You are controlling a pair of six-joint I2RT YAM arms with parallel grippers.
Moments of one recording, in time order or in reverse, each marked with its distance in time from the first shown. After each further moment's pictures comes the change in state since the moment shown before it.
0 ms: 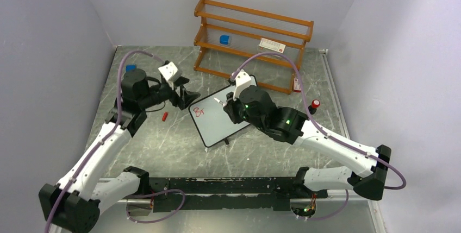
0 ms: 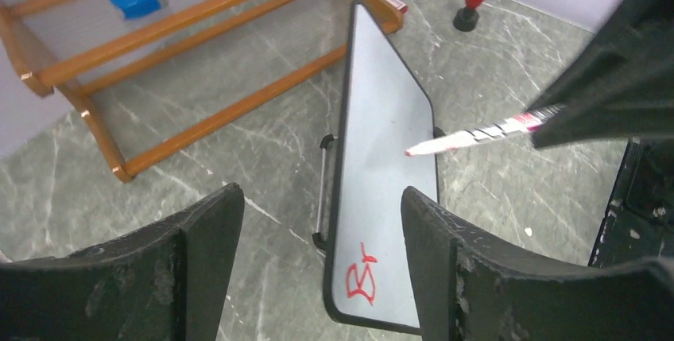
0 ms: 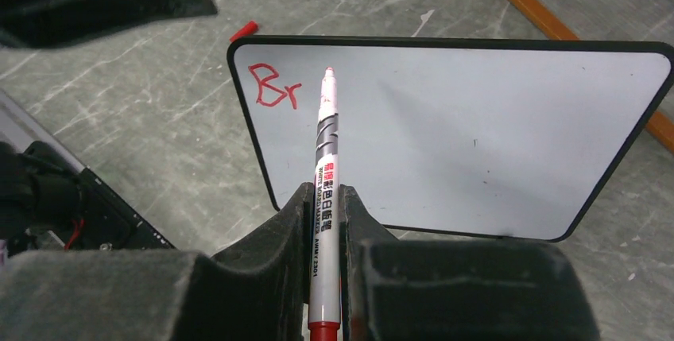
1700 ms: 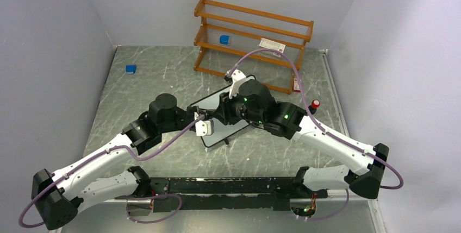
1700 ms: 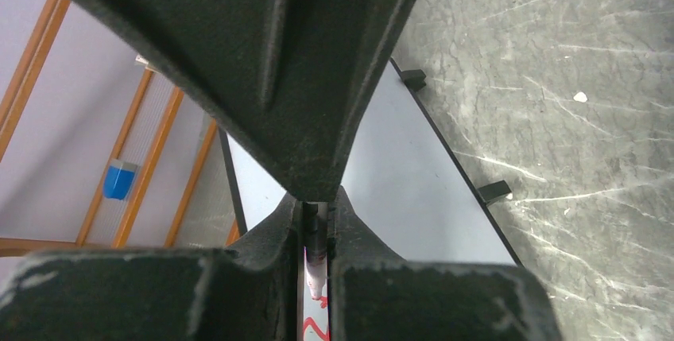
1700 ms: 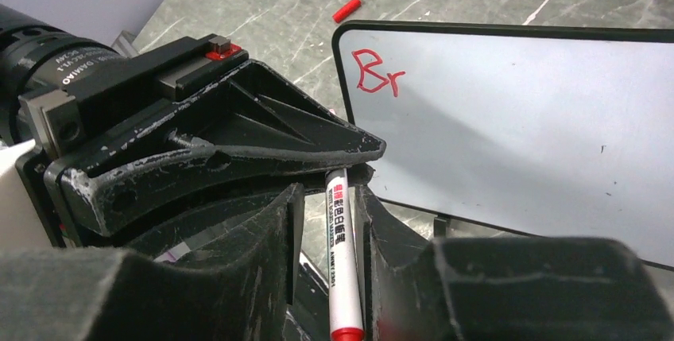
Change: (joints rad) left arm -0.467 -0.080 -0.157 0.003 -0.187 0.713; right arm -0.053 0.028 0.050 -0.002 -0.296 0.110
